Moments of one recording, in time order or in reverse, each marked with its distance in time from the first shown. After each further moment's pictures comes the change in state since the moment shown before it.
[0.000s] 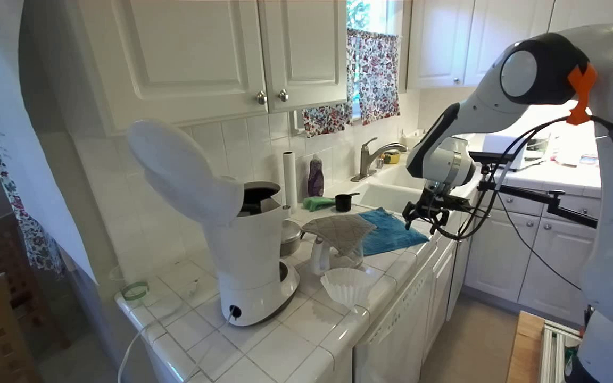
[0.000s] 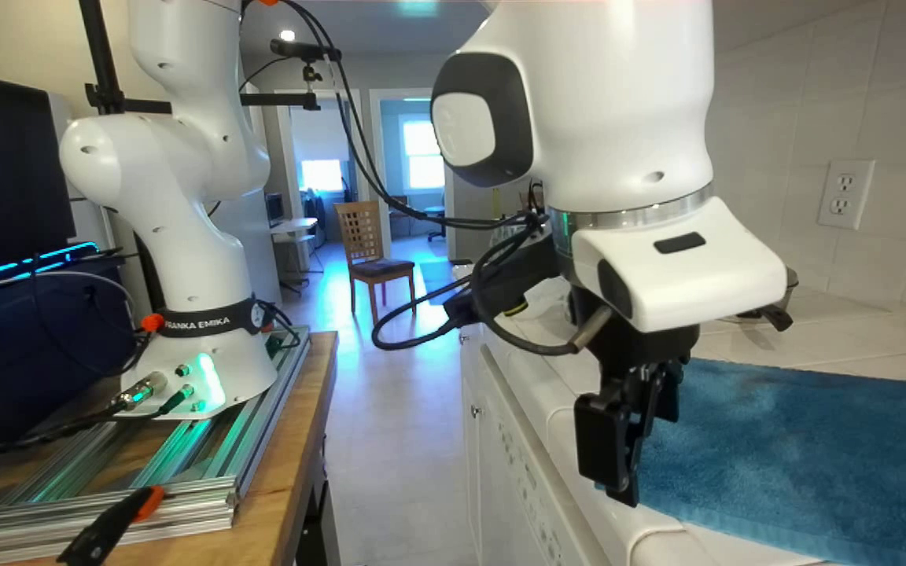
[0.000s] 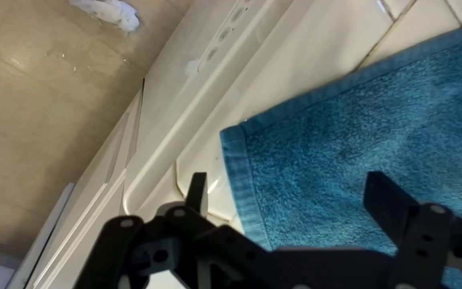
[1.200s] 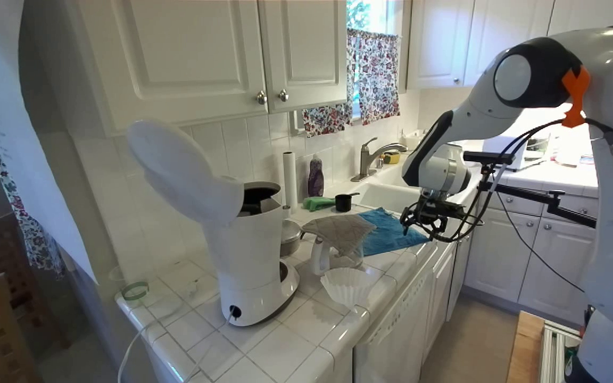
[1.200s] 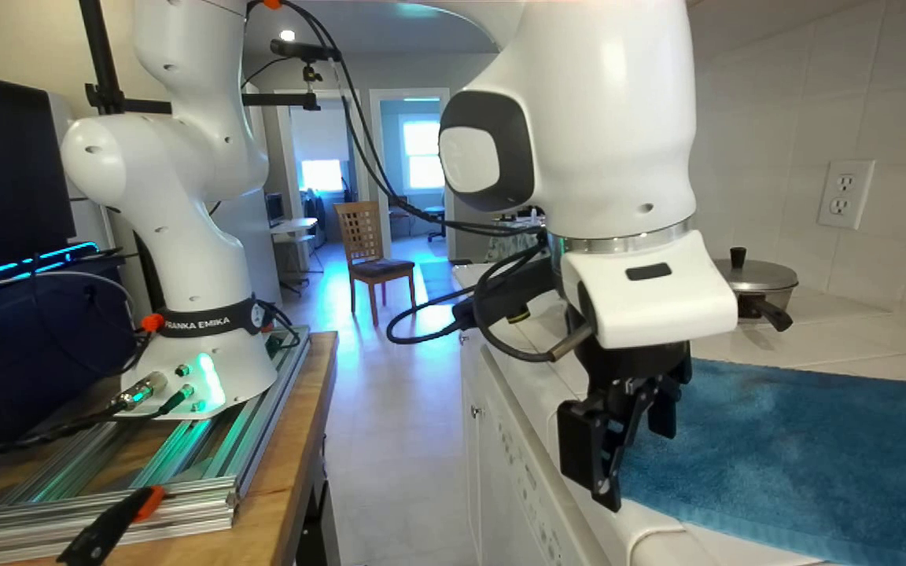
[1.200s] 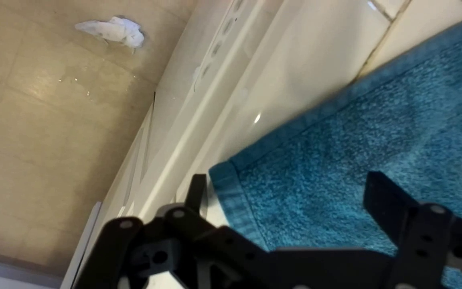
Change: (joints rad) arm 0.041 0.022 -0.006 -0.030 -0.011 0.065 0.166
